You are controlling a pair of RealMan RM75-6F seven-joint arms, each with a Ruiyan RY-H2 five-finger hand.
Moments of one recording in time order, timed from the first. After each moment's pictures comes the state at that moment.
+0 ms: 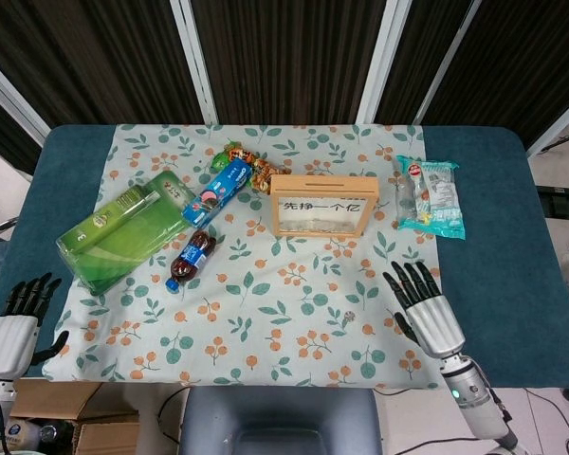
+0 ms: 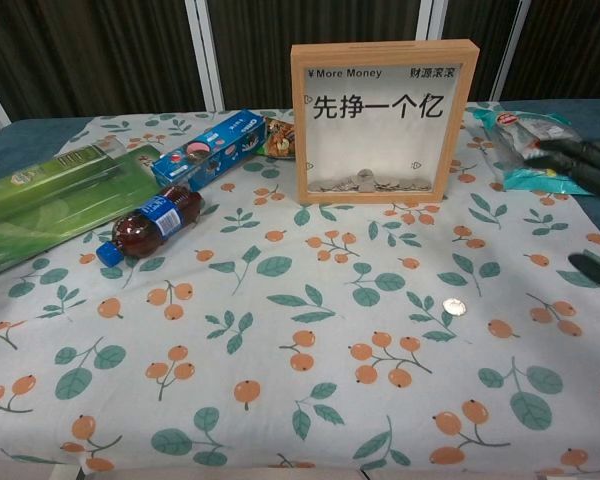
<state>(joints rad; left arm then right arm) -0.14 -1.24 -0.03 -1.38 1.51 1.45 -0.07 0.34 -1.60 -0.11 -1.16 -1.57 1.54 -0.22</state>
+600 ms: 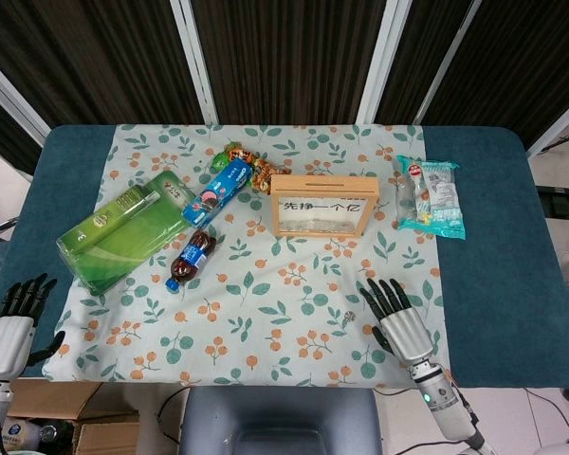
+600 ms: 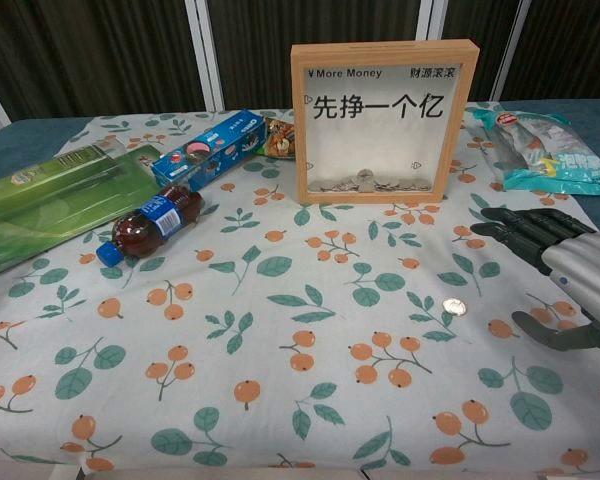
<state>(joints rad) -0.14 -1.25 -0.03 -1.35 1.51 1.45 -0.09 0.31 -1.82 -0.08 -0.92 -1.60 1.44 -0.14</state>
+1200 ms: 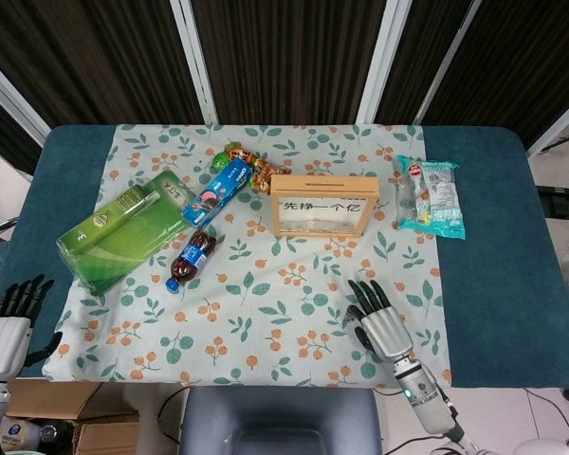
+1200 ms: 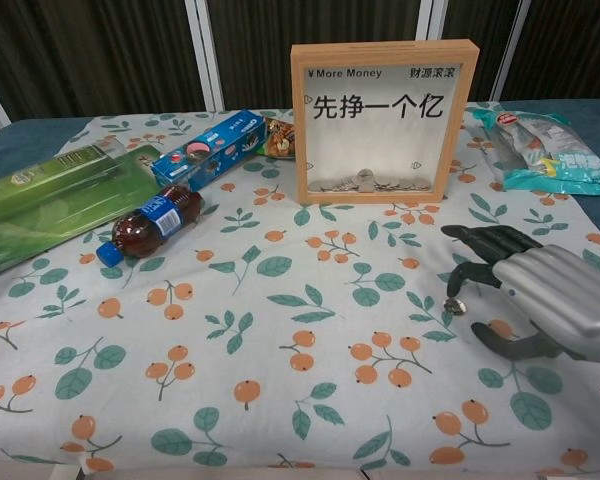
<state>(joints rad) -0.14 -1.25 -0.03 -1.32 1.51 1.45 -0.12 0.35 -1.89 -0.05 -0.89 -1.60 1.35 -0.15</state>
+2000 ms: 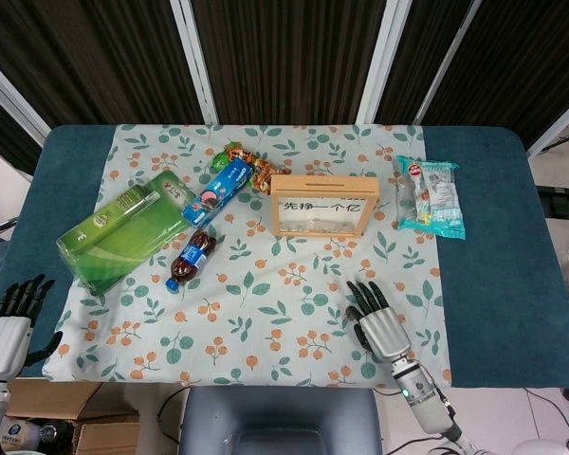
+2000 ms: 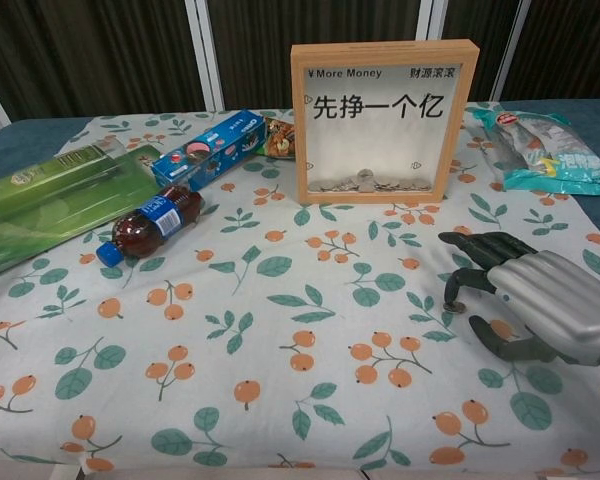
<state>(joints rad) -0.14 -1.25 -0.03 -1.32 1.51 1.44 -0.11 0.34 -1.90 -0.03 -0.89 -1.60 1.31 -0.16</state>
